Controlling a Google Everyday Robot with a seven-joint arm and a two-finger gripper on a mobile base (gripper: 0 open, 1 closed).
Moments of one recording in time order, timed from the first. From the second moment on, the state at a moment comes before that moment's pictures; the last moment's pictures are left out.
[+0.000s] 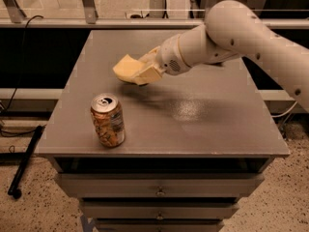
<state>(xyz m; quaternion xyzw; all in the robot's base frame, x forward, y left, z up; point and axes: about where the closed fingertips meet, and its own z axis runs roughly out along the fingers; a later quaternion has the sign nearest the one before) 0.622 0.035 0.883 -0.56 0.68 0.24 0.41</state>
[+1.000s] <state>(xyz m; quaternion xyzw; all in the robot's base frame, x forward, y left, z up) 0.525 -0.031 0.883 -0.61 0.69 0.27 0.29</state>
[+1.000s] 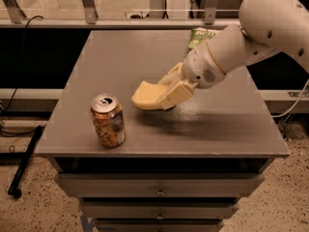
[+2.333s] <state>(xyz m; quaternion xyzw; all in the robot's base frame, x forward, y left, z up) 0.475 -0.020 0.851 -0.65 0.66 0.32 0.20</state>
